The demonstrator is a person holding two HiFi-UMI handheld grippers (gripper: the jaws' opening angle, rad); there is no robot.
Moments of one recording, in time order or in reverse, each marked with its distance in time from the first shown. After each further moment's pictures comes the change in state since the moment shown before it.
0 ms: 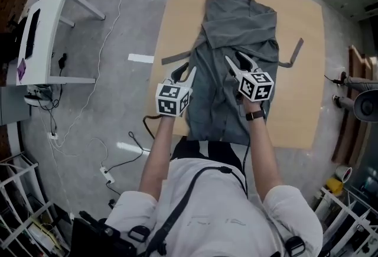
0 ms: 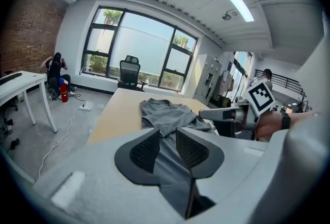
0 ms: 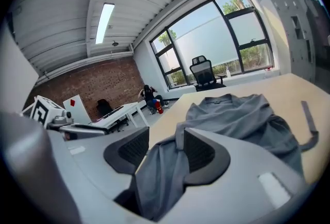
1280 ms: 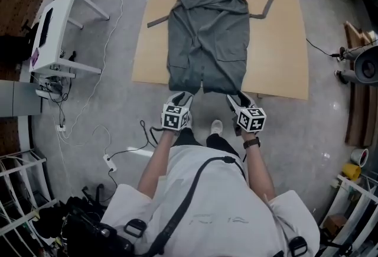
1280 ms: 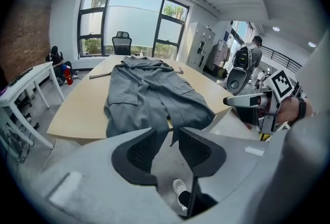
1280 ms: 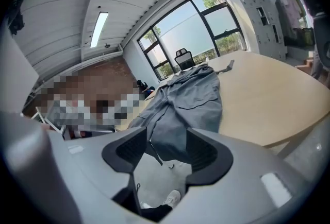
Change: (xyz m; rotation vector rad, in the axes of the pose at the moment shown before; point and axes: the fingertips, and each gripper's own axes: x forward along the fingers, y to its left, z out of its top) left arm -0.159 -0.204 -0.271 0.062 0.318 0.039; right arm -0.322 0.027 -0.284 0.164 0.066 -0.079
